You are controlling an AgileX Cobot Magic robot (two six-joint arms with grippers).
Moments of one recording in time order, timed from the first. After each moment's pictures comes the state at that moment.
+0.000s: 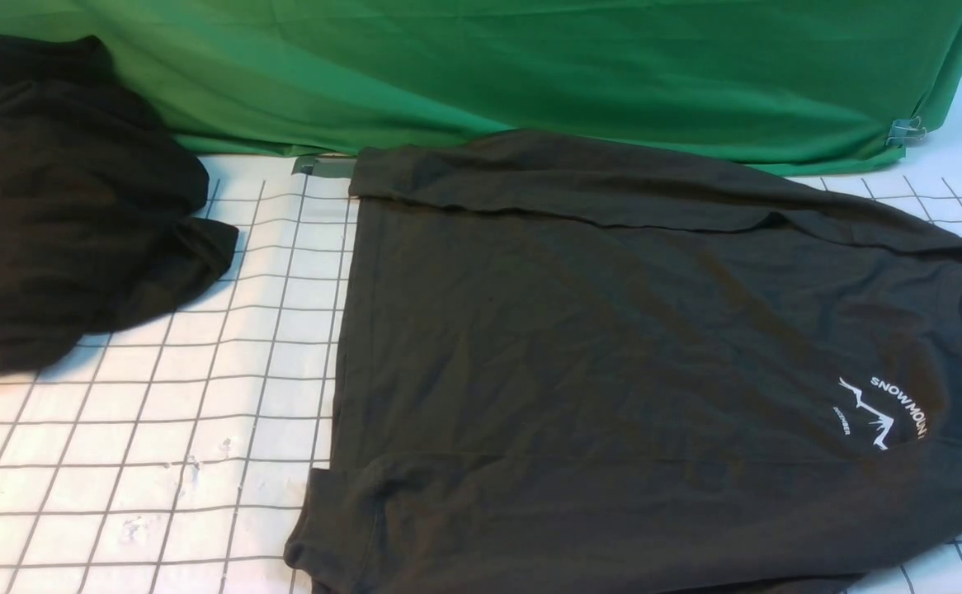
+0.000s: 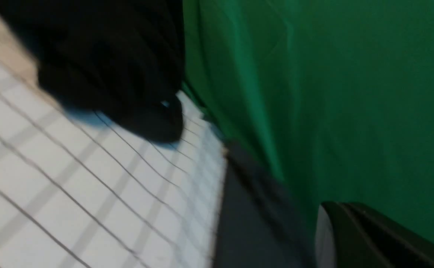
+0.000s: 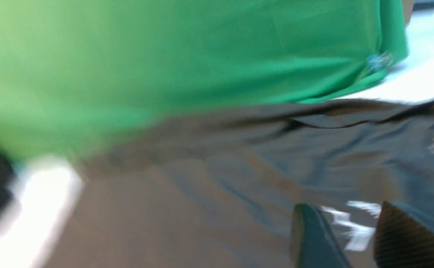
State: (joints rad) right arm 0.12 0.00 0.01 0.22 0.05 0.30; left arm 0.07 0.00 0.01 -0.67 0.07 -0.47
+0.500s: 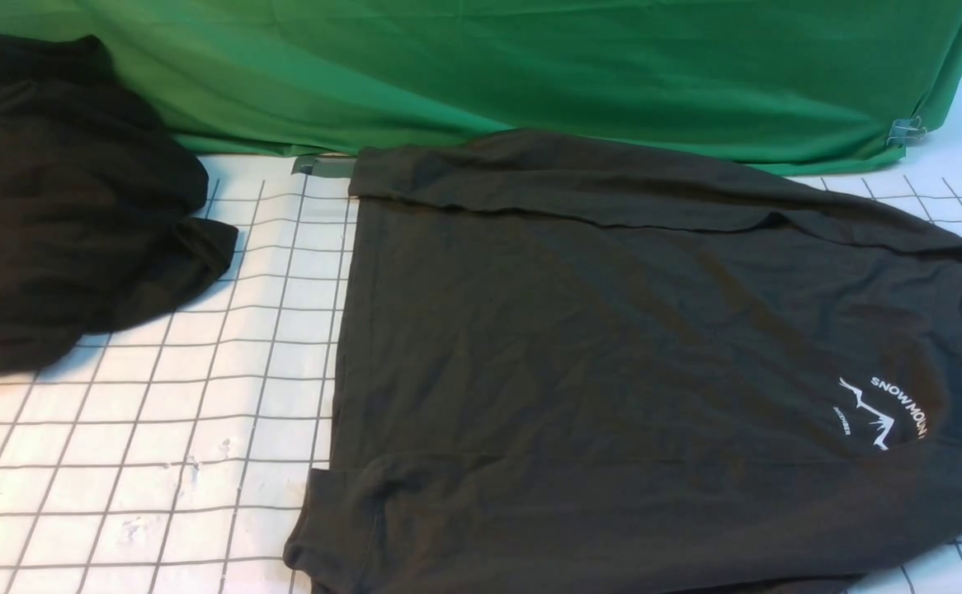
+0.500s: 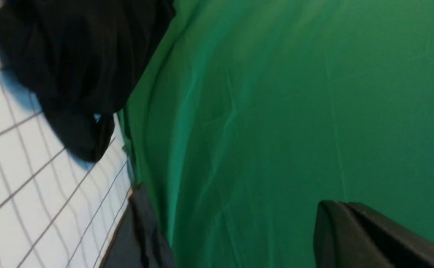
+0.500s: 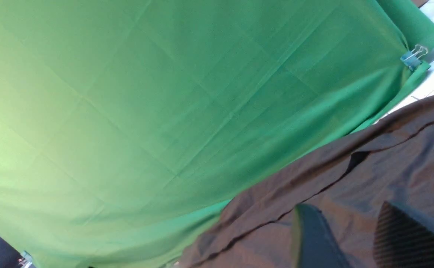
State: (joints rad) right arm 0.12 0.00 0.01 0.27 -0.10 0.60; left arm 0.07 0.00 -0.02 -0.75 -0.12 -0.59
